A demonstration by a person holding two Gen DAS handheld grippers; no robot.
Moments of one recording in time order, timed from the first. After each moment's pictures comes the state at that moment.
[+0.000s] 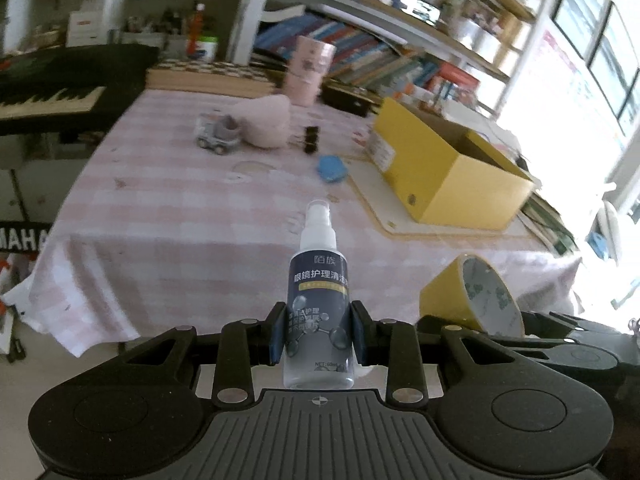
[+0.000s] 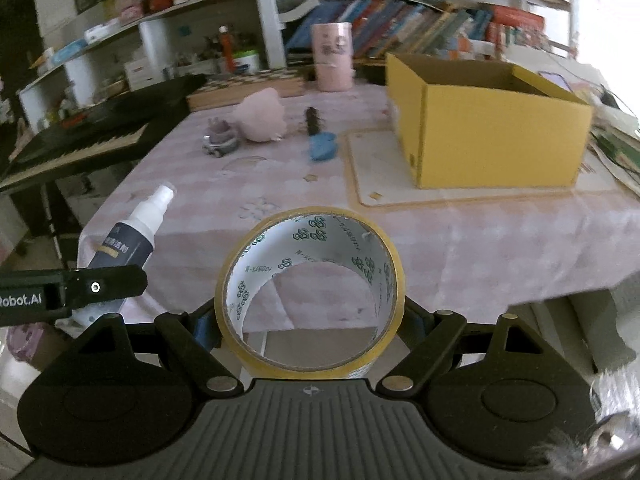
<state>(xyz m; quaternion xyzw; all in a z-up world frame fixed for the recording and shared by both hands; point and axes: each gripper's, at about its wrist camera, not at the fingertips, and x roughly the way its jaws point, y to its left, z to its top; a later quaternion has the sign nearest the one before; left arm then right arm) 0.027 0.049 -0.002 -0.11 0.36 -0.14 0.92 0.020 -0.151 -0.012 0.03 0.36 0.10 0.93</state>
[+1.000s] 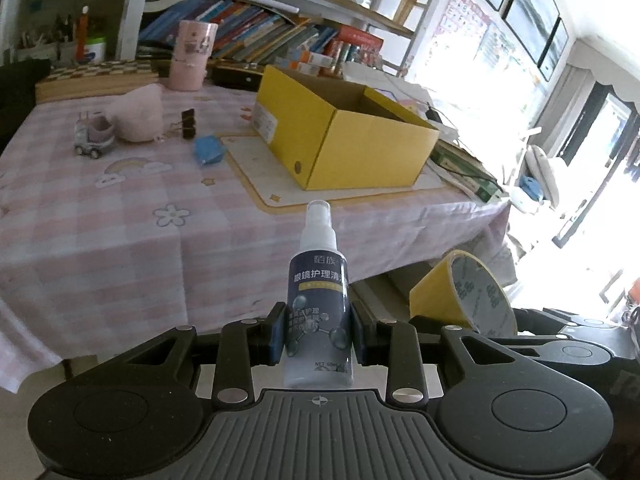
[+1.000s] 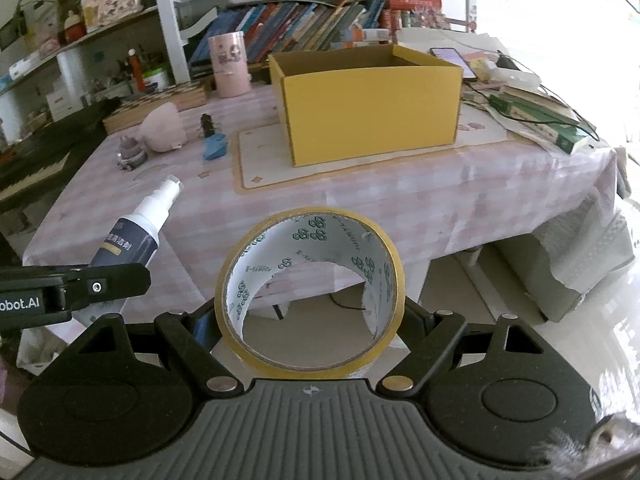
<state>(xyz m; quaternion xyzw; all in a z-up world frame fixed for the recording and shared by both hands) 0.026 -0.017 -0.001 -0.07 0.37 -0.26 0.89 -0.030 -0.210 -0.008 0.06 0.36 -0.02 0.93</state>
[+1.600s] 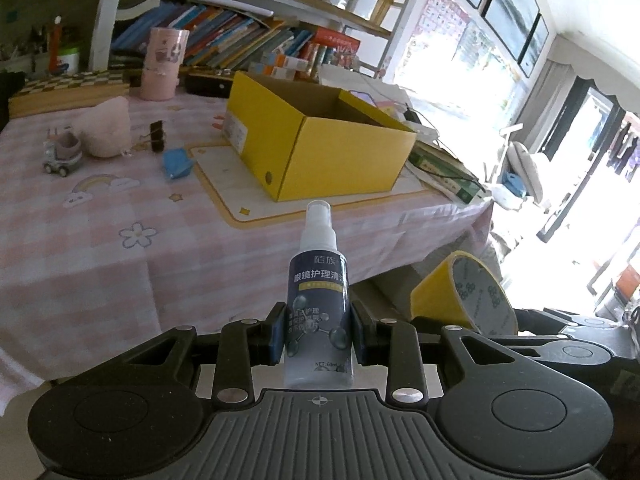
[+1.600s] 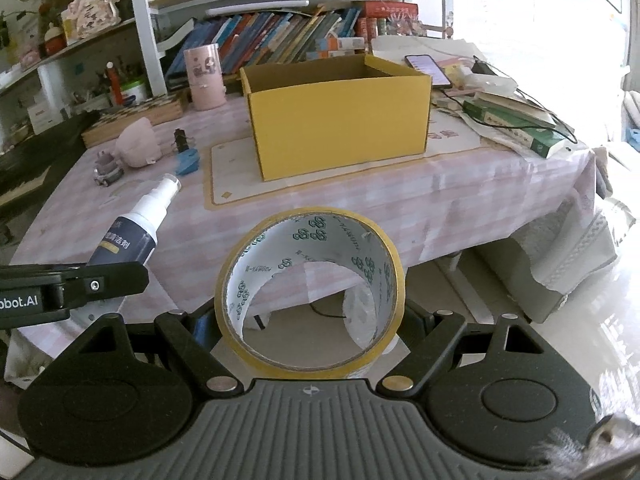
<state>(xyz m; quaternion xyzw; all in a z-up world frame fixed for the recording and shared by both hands) 0.035 -0.036 0.003 -0.06 0.36 -0.29 0.88 -0.031 -0.228 -0.001 0.06 0.35 -0.05 0.93</state>
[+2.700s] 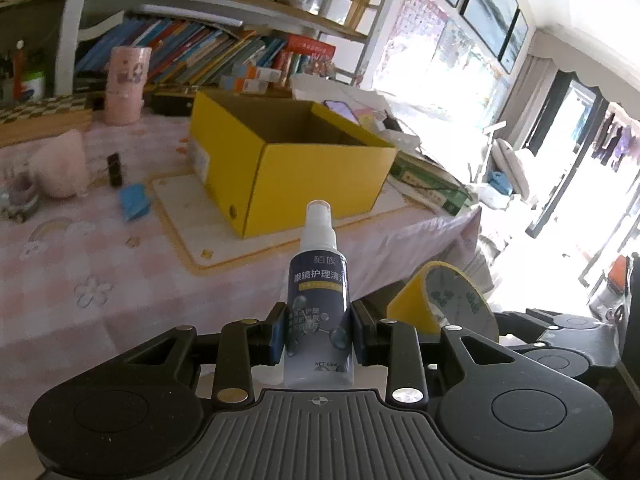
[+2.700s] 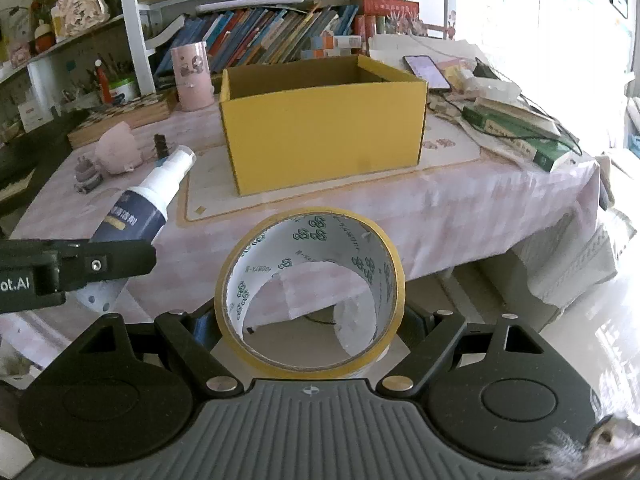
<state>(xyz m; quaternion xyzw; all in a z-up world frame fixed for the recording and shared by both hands) 0.071 -0.076 0.014 -0.05 0.34 -0.32 0.88 0.007 -0.257 0.000 0.05 0.35 -0.05 0.93</state>
